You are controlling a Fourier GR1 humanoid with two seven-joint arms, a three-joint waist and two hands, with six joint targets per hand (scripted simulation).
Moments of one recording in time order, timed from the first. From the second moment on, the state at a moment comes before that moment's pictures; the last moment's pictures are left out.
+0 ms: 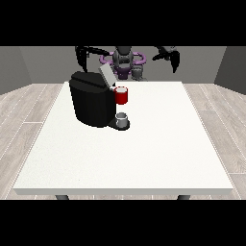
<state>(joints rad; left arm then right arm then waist) -0.35 0.01 0.20 -1.14 -0.20 -0.32 -0.17 -0.50 -0.19 -0.22 -1.14 -0.06 0.01 0.11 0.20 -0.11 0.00</state>
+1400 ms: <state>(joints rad) -0.24 0.10 0.17 -1.39 -0.11 -0.25 -0.10 -0.76 -0.16 -0.11 -1.00 0.00 0.00 0.11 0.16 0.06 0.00</state>
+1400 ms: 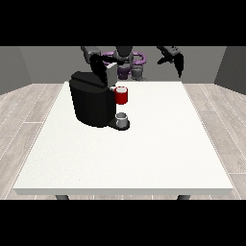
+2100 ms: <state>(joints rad) -0.29 0.08 0.12 -1.40 -0.12 -0.26 -0.10 -0.82 -0.22 -0.08 -1.04 0.10 -0.06 0.25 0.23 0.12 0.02</state>
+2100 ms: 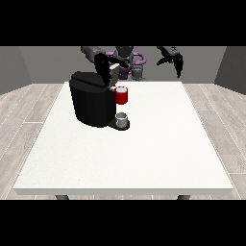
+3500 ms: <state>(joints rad) -0.50 0.05 0.02 -1.40 -0.11 -0.34 -0.12 -0.96 -0.44 -0.17 -1.32 0.19 -0.03 0.58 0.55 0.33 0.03</state>
